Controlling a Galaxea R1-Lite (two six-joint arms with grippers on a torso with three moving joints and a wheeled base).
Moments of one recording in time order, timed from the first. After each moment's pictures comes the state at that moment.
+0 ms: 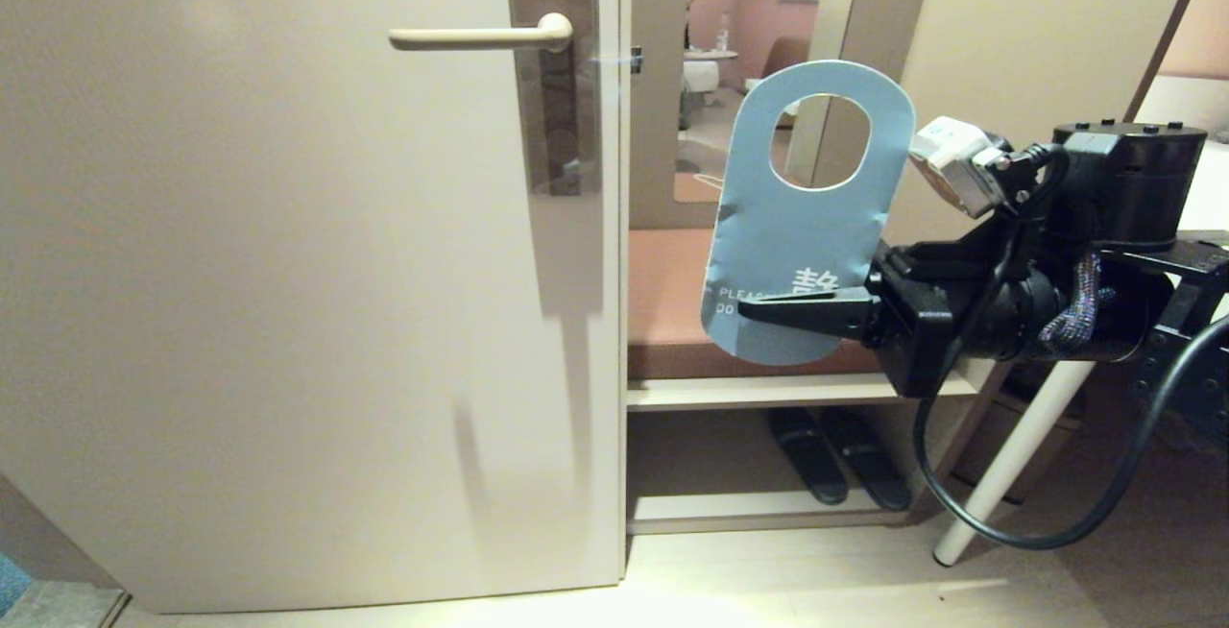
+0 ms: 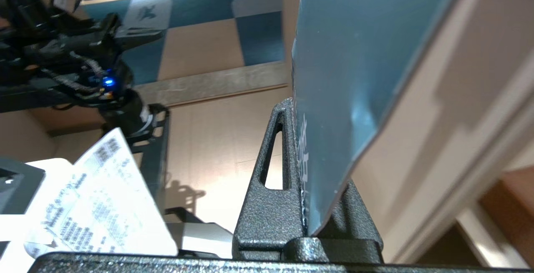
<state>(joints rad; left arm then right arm) 0.00 0.00 0.00 -0.02 0.00 0.02 0.40 1.66 -0.94 -0.54 0.99 -0.05</state>
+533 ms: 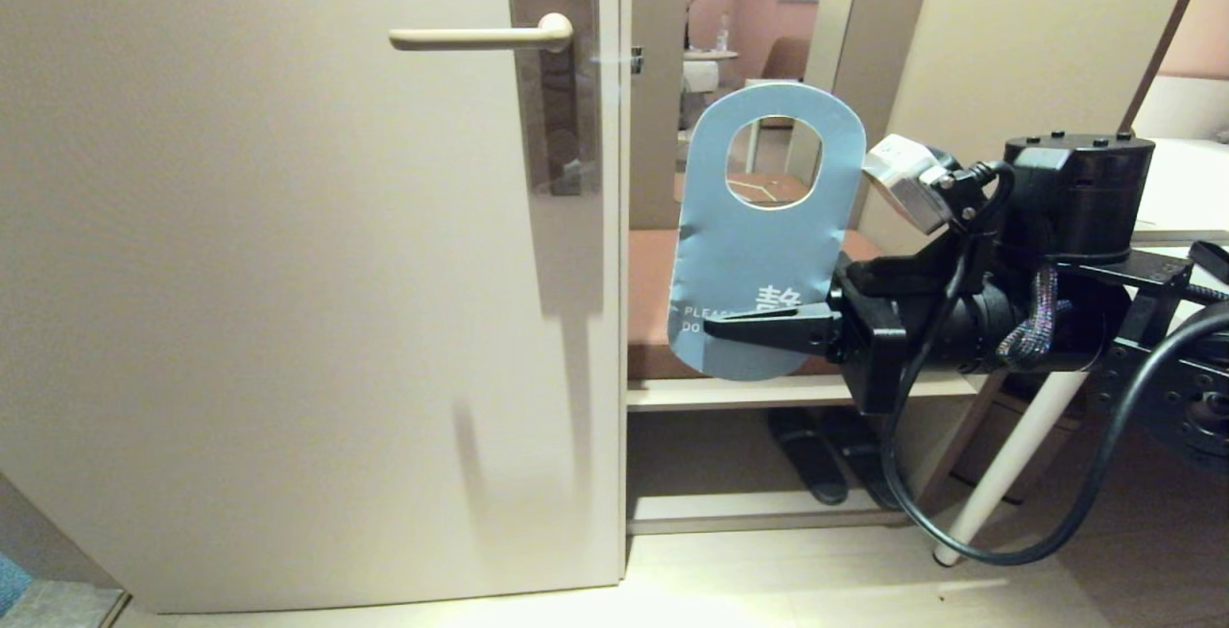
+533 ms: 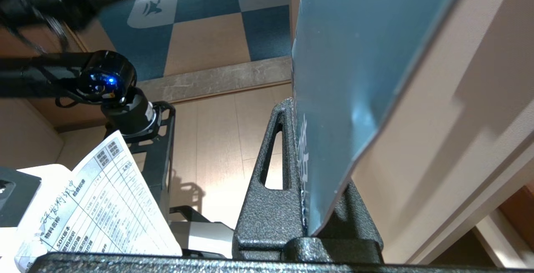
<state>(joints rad) -0.02 0.16 -0.26 0.05 -0.09 0.02 0.46 1.69 -0.96 -0.54 0.95 -0.05</state>
